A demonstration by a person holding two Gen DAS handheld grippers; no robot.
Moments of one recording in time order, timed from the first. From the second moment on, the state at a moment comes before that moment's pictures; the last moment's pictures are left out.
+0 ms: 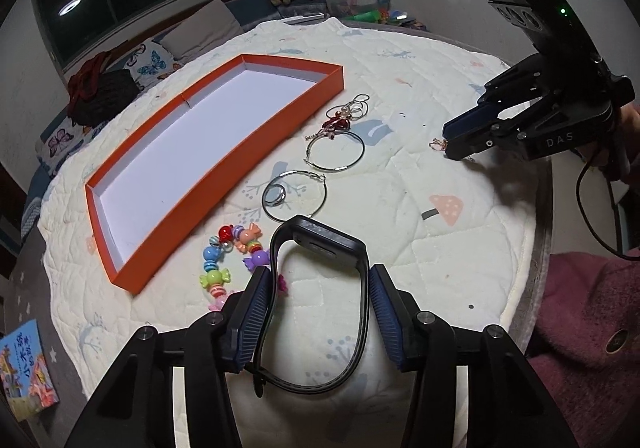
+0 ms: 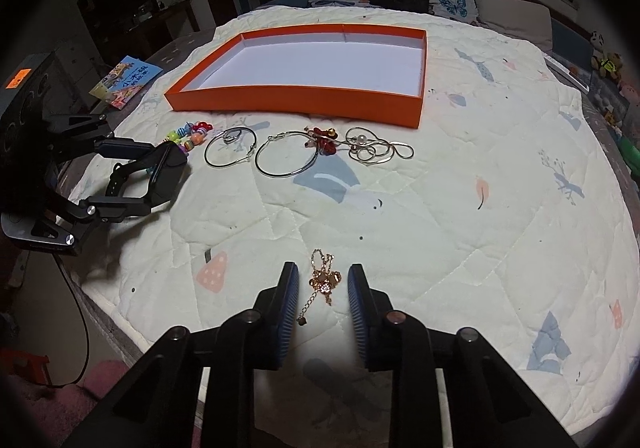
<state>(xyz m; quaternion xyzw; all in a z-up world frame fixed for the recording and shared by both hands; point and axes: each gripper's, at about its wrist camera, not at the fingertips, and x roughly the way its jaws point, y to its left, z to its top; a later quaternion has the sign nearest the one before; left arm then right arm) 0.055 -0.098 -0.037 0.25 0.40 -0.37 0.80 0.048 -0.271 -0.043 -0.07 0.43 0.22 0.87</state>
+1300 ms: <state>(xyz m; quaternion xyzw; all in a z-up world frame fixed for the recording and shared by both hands) 0.081 -0.069 0.036 0.12 0.37 -0.32 0.86 0.060 -0.274 0.066 -0.04 0.32 0.27 0.91</state>
